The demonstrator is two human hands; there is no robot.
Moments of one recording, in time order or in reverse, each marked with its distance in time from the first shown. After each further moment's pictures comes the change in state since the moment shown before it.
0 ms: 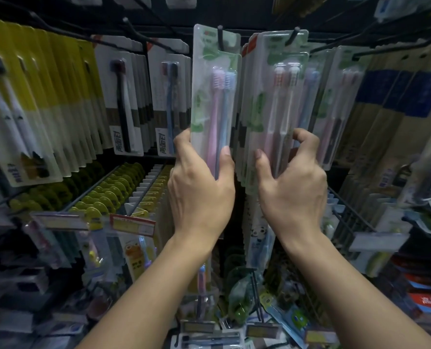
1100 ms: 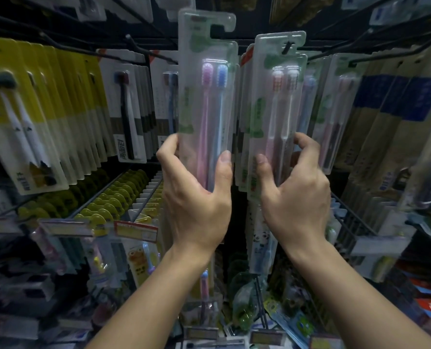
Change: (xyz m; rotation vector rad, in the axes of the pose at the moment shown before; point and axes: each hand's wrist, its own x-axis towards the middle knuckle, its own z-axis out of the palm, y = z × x) left_hand -0.005 0.004 -0.010 -0.221 0.118 0.069; right_hand -0.002 0.001 -0.008 0.048 0.027 -0.081
